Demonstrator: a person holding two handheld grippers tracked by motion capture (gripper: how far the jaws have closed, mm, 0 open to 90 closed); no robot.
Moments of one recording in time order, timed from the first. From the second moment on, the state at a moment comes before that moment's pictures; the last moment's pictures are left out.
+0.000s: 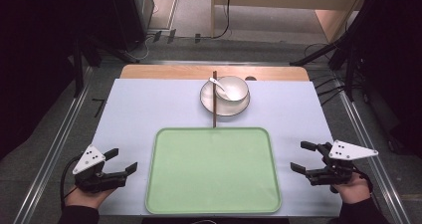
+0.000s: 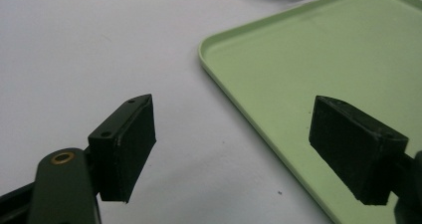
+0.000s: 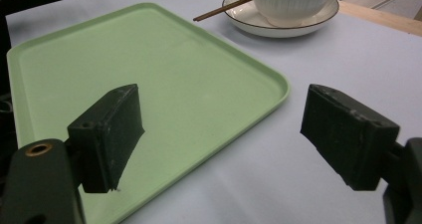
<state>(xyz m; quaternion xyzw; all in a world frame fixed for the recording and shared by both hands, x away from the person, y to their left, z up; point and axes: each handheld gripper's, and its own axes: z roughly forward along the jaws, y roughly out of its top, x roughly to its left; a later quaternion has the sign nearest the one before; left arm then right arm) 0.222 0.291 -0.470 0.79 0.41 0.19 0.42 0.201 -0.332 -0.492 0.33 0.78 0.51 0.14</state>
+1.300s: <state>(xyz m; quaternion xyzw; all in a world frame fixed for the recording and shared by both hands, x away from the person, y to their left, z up) 0.229 0.290 -0.470 0.77 0.41 0.14 0.47 0.199 -0.330 -0.491 0.33 0.78 0.51 0.14</state>
